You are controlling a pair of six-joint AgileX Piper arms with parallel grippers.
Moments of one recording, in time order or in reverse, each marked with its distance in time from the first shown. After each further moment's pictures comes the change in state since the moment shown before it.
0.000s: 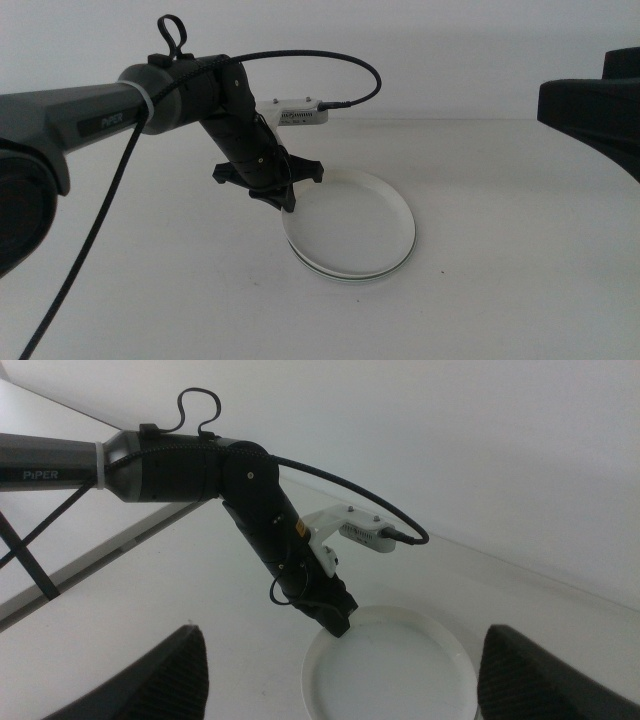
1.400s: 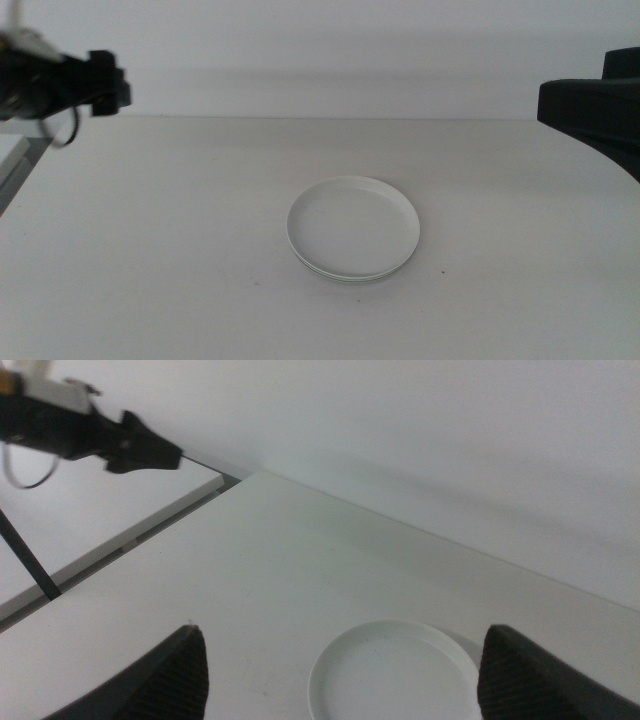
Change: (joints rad) left arm 0.285 -0.821 0.513 0.268 -0.289 -0.080; right arm 0.000 0.000 0.000 0.000 0.000 0.000
